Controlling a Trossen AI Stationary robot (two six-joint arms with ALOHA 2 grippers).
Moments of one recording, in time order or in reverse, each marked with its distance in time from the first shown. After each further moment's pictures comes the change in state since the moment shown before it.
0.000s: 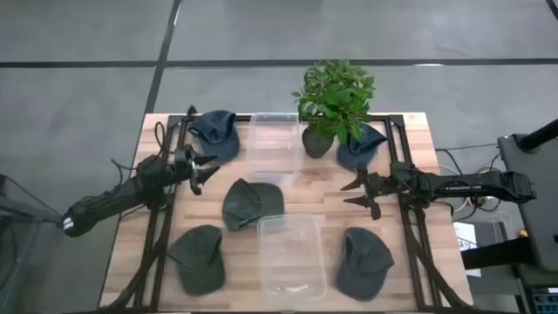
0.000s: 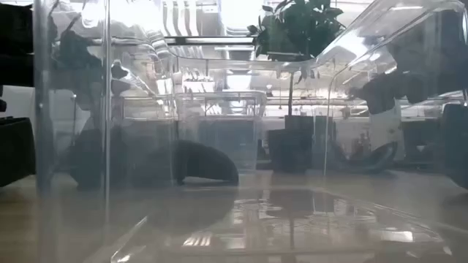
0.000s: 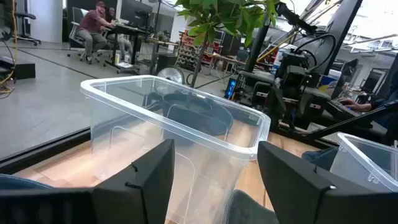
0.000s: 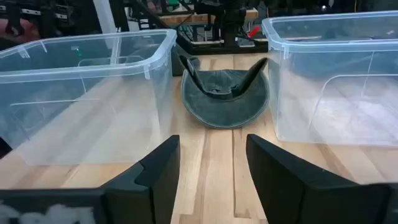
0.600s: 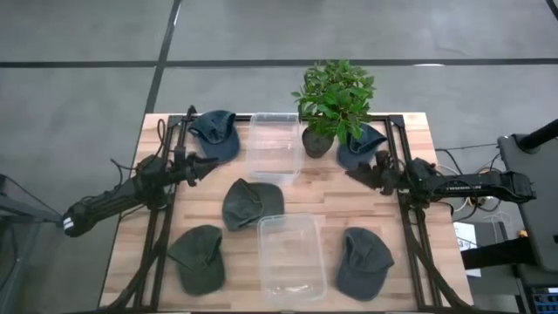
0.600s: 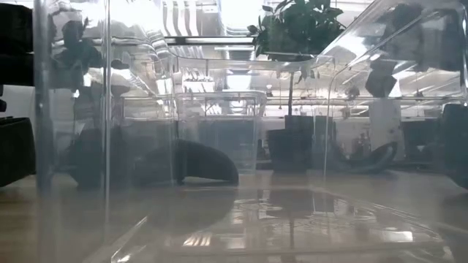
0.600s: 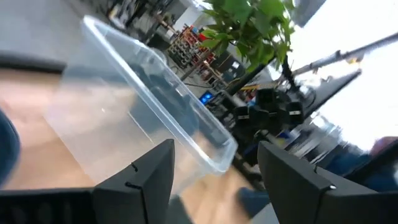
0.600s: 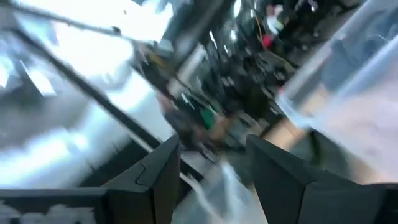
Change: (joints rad) left arm 0.000 0.000 0.000 0.016 0.000 -0.569; right arm -0.002 0.000 0.000 0.462 0.183 1.004
